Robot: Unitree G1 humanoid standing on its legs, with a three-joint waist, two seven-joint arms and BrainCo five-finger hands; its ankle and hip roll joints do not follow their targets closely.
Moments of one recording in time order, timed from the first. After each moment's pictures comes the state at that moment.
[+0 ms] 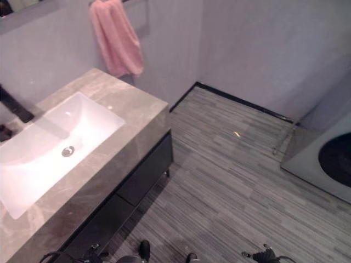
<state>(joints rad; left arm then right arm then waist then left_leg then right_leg) 0.02 0.27 -0.30 1.25 0.22 -0.08 0.19 -0.06 -0.43 0.18 1.31 -0.04 -0.07 -0.19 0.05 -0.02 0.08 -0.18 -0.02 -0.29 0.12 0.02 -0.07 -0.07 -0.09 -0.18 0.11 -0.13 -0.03</state>
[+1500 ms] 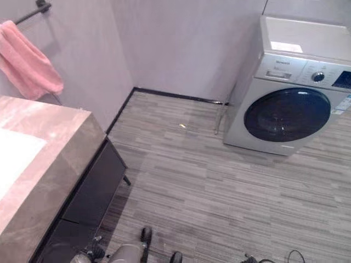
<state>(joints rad) -0.03 0.27 -0.29 1.29 0.21 -0.07 0.15 -0.08 -0.35 0.22 1.39 -0.07 -0.06 -0.14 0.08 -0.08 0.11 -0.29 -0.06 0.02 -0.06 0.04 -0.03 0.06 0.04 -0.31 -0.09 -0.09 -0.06</state>
